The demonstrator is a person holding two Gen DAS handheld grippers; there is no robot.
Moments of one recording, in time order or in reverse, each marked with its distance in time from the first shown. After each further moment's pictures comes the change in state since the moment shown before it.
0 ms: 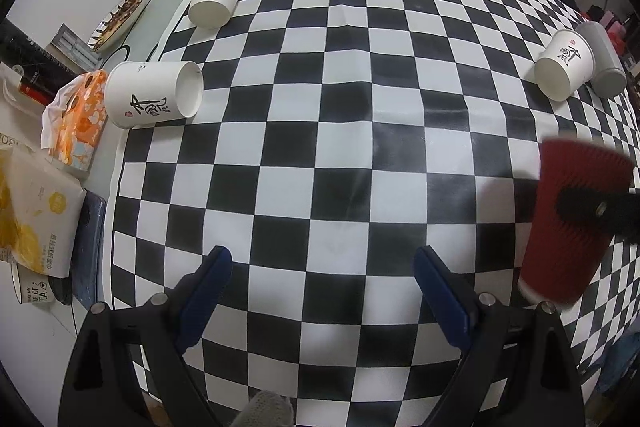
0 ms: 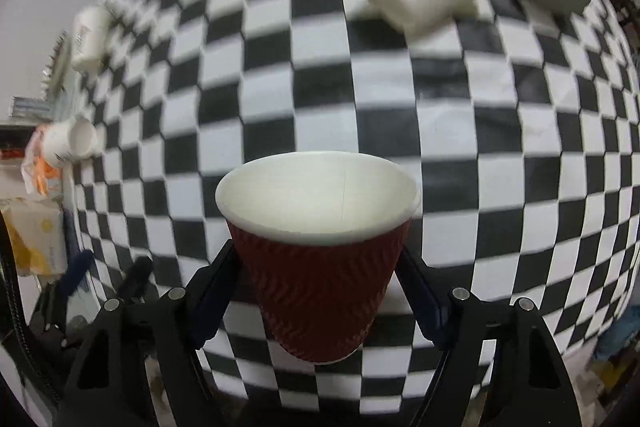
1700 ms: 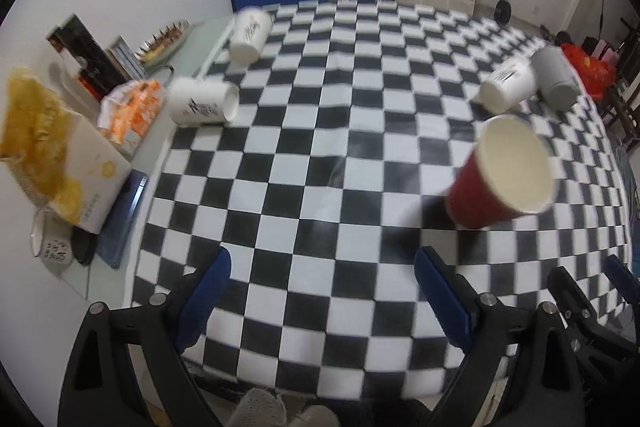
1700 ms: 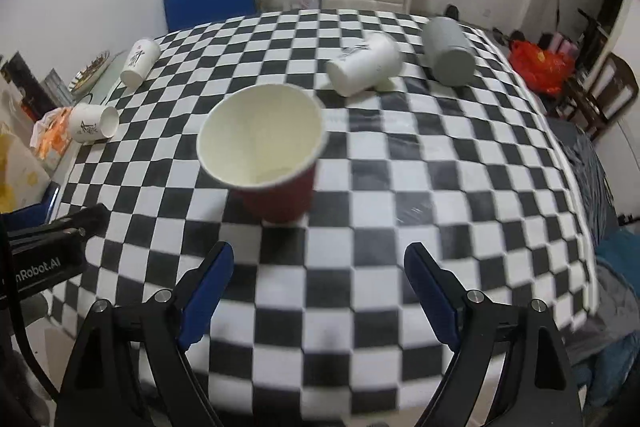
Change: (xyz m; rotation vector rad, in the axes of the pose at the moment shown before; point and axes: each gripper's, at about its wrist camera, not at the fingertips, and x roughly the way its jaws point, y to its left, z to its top) left arm -0.101 -0.021 -0.071 -0.049 -0.200 0.017; right arm -0.088 -0.027 -0.163 -0.113 -0.430 -0.170
